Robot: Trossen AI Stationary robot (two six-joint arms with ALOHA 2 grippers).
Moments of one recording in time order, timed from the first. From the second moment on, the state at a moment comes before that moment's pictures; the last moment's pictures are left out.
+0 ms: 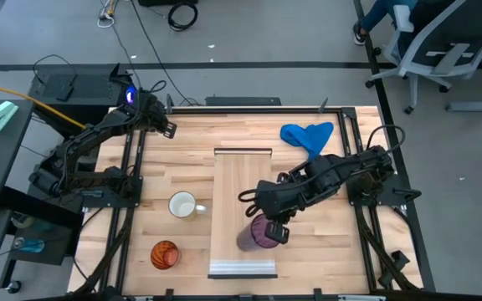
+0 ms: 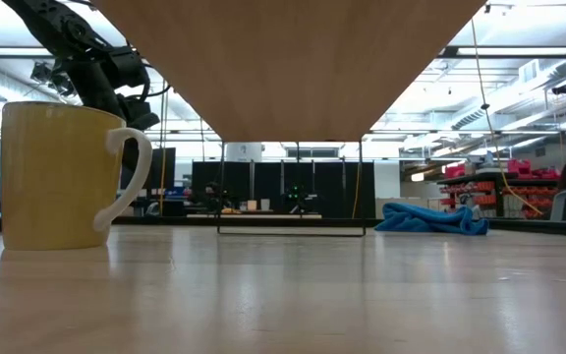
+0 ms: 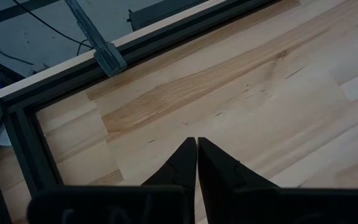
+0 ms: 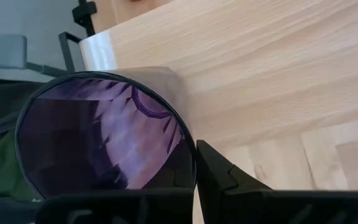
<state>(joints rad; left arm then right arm) 1.03 1.14 0.71 -0.51 0.00 -0.06 0.40 1.94 2.34 -1.54 0.01 0.73</state>
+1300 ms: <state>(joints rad) 1.03 1.14 0.71 -0.51 0.00 -0.06 0.43 1.94 2.34 -1.49 0.04 0.70</state>
